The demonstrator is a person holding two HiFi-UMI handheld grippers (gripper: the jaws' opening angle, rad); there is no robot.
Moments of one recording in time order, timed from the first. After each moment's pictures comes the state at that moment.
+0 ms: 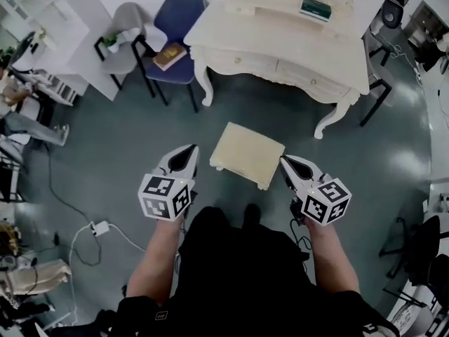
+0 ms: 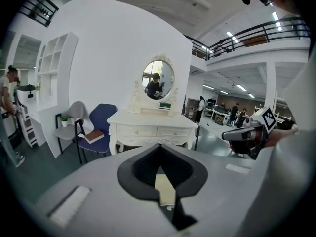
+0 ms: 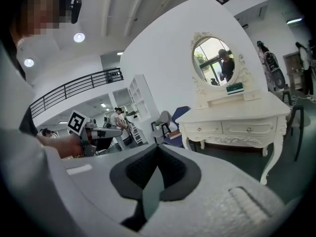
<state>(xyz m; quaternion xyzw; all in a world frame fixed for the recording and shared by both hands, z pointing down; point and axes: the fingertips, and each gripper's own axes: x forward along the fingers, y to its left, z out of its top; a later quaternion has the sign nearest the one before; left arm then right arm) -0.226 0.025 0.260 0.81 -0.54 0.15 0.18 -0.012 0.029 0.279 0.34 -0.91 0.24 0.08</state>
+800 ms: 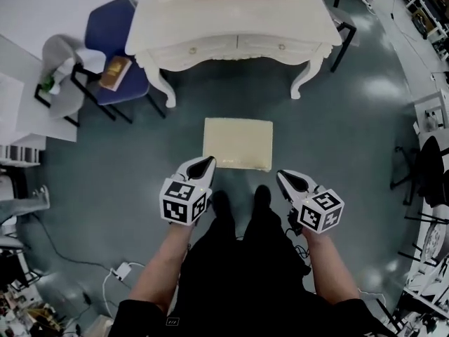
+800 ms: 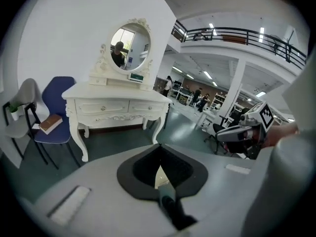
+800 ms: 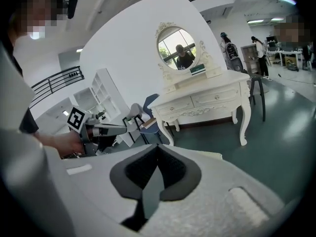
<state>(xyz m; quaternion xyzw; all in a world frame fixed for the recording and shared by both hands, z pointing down) -0.207 -0.018 0.381 0.89 -0.30 0.24 0.24 -0.049 0.067 0.384 0.50 -0.78 0.35 0.09</state>
